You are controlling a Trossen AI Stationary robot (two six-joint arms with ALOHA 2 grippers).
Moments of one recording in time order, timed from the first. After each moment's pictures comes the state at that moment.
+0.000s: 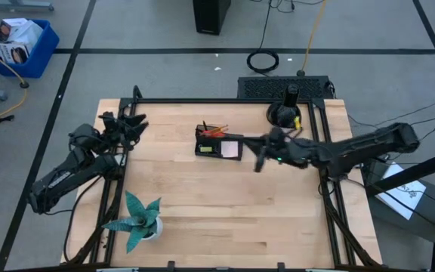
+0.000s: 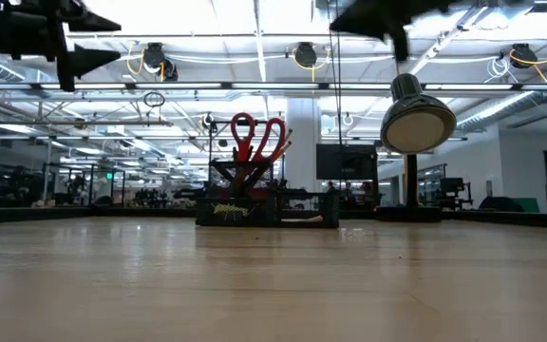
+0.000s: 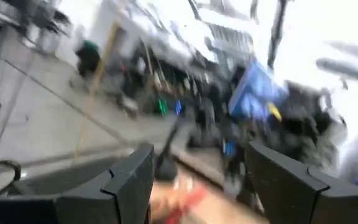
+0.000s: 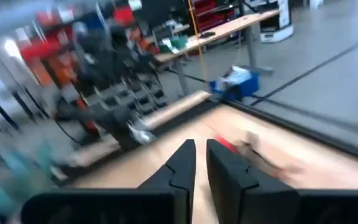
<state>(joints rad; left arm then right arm) 0.63 0.08 0.28 0.00 0.18 -0.48 0.14 1.15 0.73 0.29 0.55 0.41</state>
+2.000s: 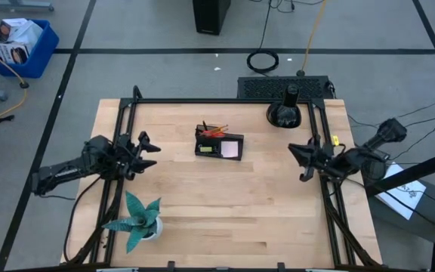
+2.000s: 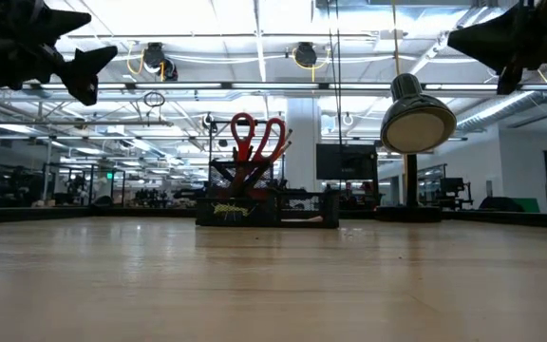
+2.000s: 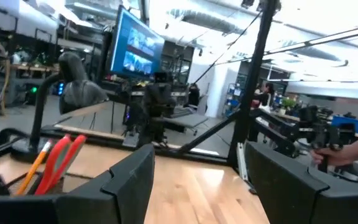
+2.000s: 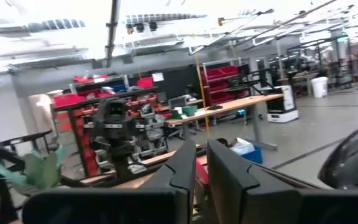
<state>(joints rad) 0.30 0.00 0.01 0.24 0.45 -0.31 0.57 0.28 0.01 0.69 0.94 -0.12</state>
